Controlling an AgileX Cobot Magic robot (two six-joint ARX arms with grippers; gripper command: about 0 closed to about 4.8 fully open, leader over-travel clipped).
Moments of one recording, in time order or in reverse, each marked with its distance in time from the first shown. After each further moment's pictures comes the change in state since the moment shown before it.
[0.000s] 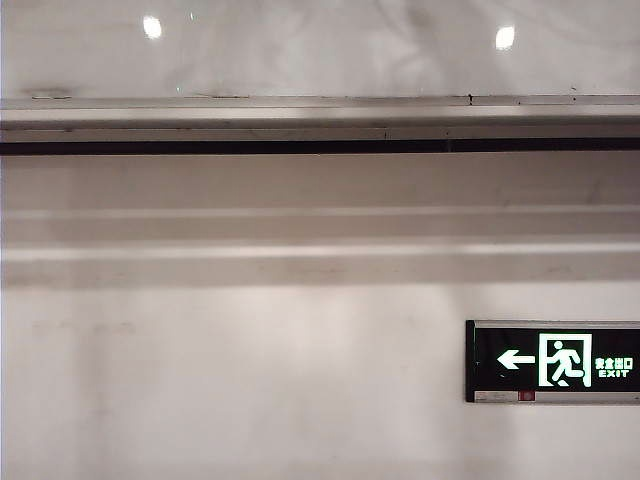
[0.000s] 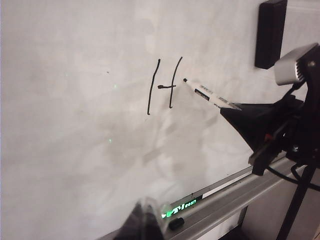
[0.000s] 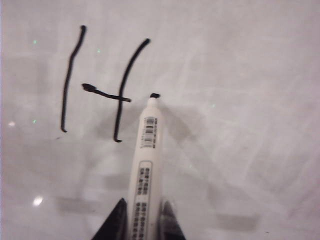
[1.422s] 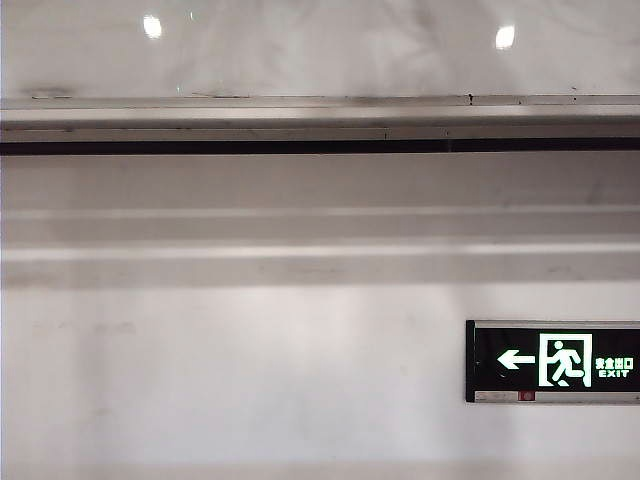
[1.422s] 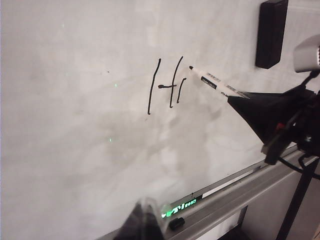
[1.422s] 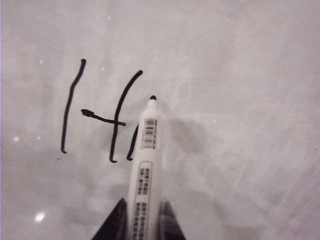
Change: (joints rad) left arm 0.000 0.000 0.000 -0.001 0.000 0.000; right arm -0.012 -0.018 0.000 0.040 -0.049 -0.008
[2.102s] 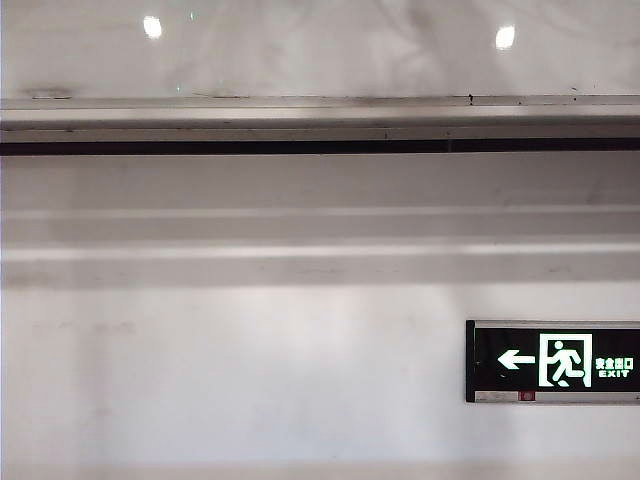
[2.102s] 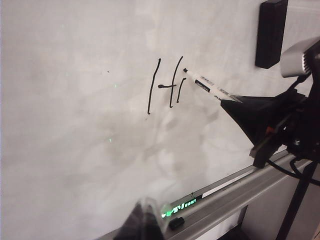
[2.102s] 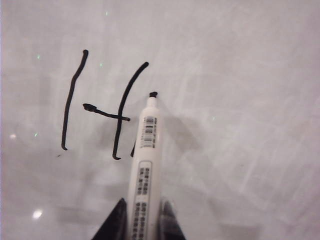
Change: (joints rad) left arm 0.000 0.000 0.000 0.000 0.000 0.000; right arm 0.002 0.019 0.000 0.007 0.031 0.000
